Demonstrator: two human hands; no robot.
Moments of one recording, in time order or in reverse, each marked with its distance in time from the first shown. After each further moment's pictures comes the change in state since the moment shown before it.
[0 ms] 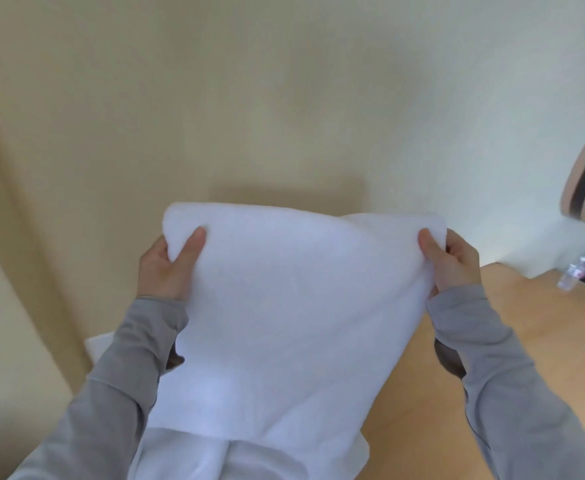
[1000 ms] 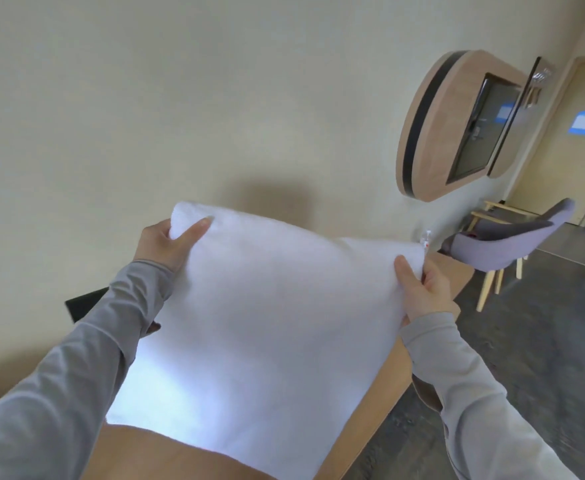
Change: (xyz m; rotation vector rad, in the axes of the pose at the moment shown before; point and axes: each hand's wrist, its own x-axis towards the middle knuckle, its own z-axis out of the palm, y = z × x) left_hand -0.132 -0.026 0.463 0.295 -0.399 0.026; right_hand 0.142 0.037 -0.423 -0.132 0.341 0.010
